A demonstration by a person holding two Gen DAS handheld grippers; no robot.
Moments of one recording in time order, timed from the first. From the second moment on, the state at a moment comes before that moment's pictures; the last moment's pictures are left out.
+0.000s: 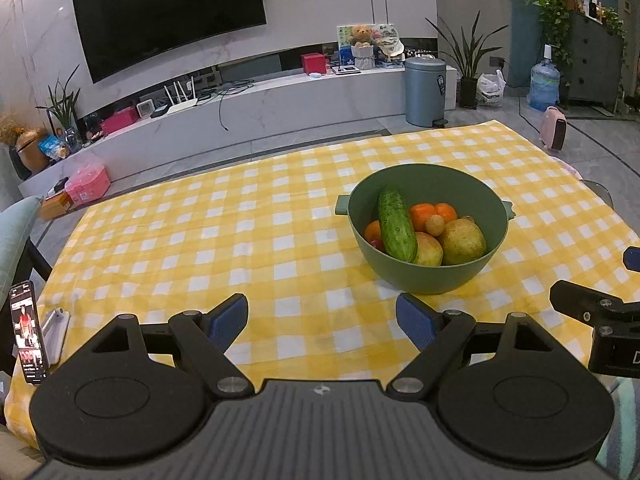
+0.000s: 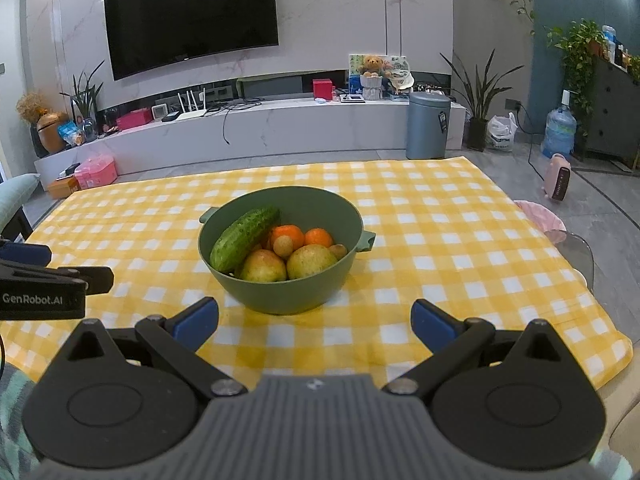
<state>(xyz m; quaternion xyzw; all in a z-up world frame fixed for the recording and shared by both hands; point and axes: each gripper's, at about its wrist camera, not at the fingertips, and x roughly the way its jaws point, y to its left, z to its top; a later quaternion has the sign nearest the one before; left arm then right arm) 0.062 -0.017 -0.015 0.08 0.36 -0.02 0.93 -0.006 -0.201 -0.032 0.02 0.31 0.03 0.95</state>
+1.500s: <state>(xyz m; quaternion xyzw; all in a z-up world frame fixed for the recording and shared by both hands) 0.055 -0.015 -0.010 0.09 0.35 -0.03 0.93 -0.009 -0.199 -0.033 0.02 0.32 0.03 0.95</state>
